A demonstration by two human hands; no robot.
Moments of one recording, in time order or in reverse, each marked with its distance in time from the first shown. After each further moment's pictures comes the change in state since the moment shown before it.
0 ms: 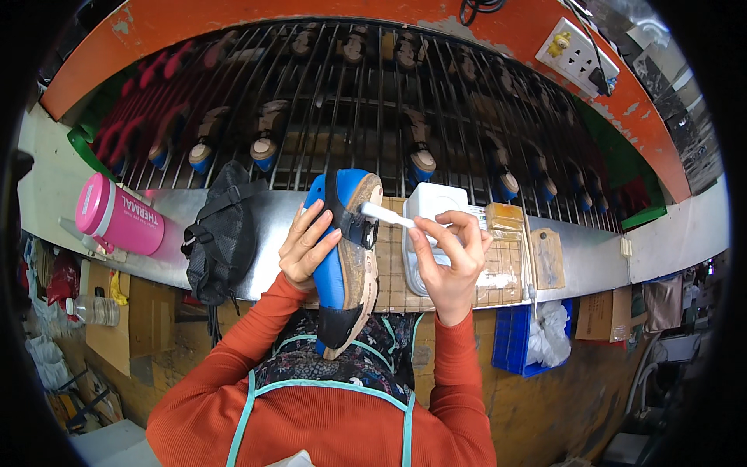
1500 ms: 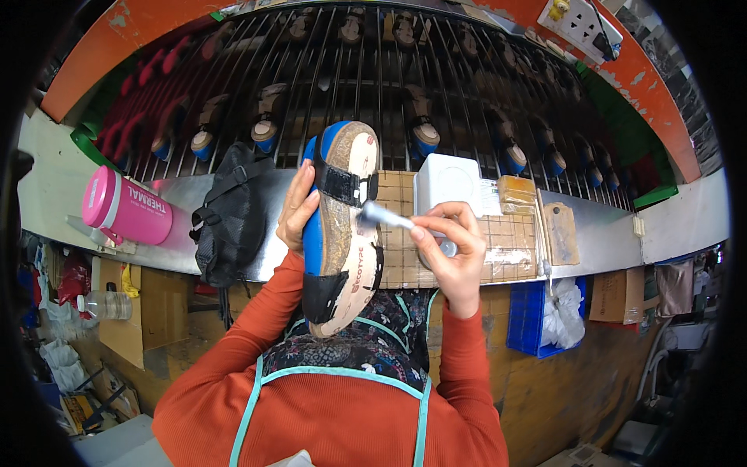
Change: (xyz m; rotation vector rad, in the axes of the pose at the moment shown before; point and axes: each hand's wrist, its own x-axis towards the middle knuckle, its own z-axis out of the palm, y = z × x) left_hand 0.009 -0.003 0.013 -0.087 0.273 -0.066; right_hand -0.023 -0.003 -0.006 0.556 -0.168 0.192
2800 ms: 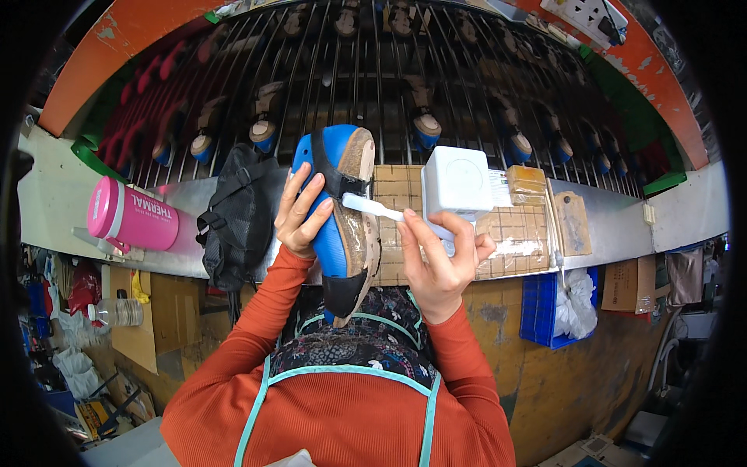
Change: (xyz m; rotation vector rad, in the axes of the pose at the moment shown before) left_hand 0.003 -0.011 -0.025 0.157 -0.237 0.136; right_hand -0.013 -0.013 0.038 -0.705 0.335 -0.327
